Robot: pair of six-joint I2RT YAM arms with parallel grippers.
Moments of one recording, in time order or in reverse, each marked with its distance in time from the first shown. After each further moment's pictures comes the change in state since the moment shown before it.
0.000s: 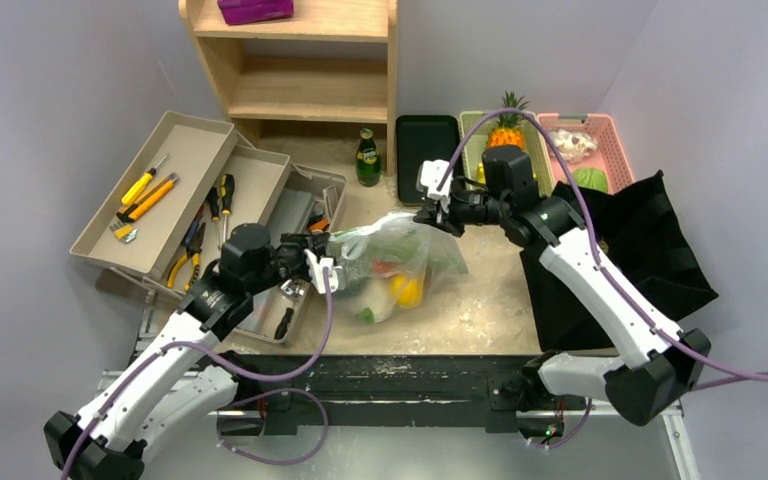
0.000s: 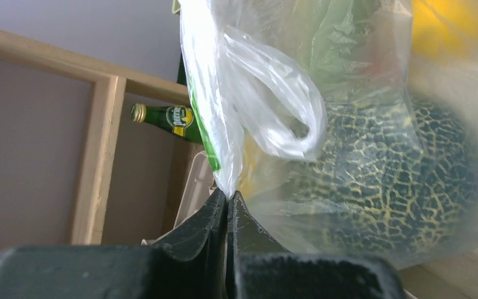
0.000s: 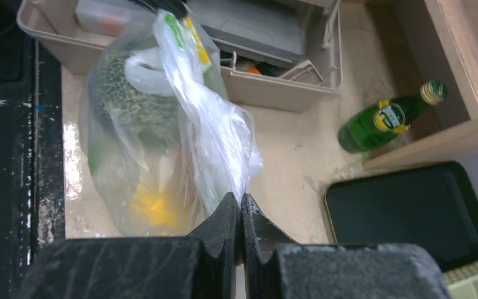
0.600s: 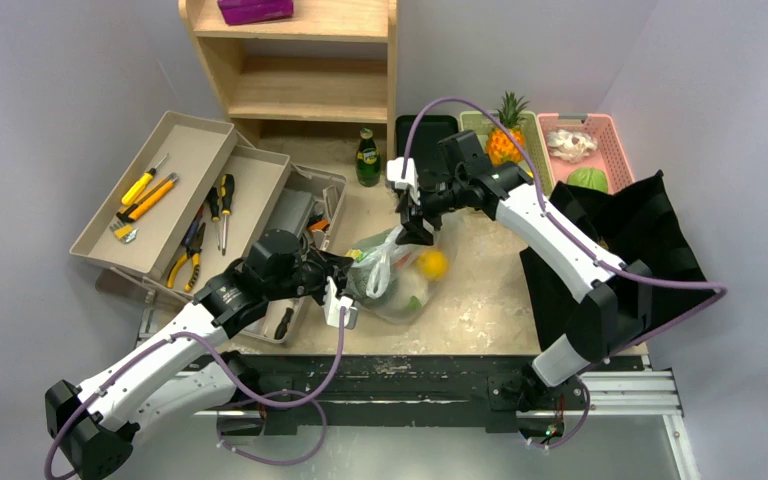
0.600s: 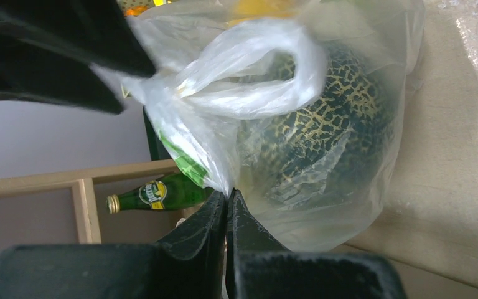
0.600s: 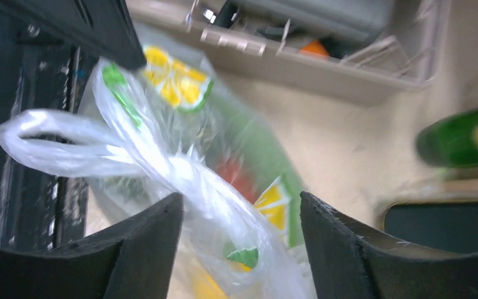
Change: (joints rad) left arm -0.169 0.047 -0.005 -0.101 0.064 0.257; right arm 0.022 0.261 0.157 -0.098 -0.101 -0.080
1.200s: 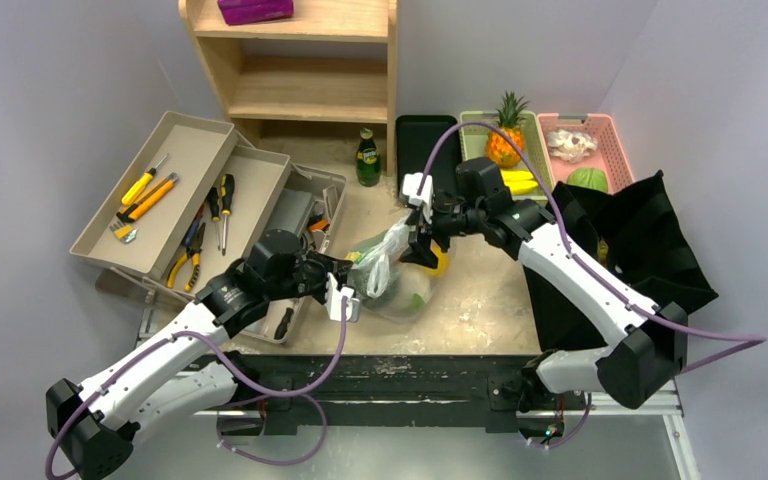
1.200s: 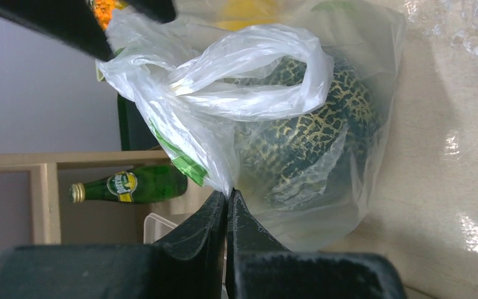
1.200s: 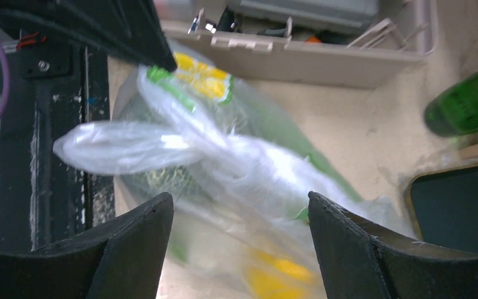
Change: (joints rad) left arm 0.000 0.005 -0.006 0.008 -0.005 -0.158; right arm 0.029 -0.230 -0.319 0.183 0.080 0.216
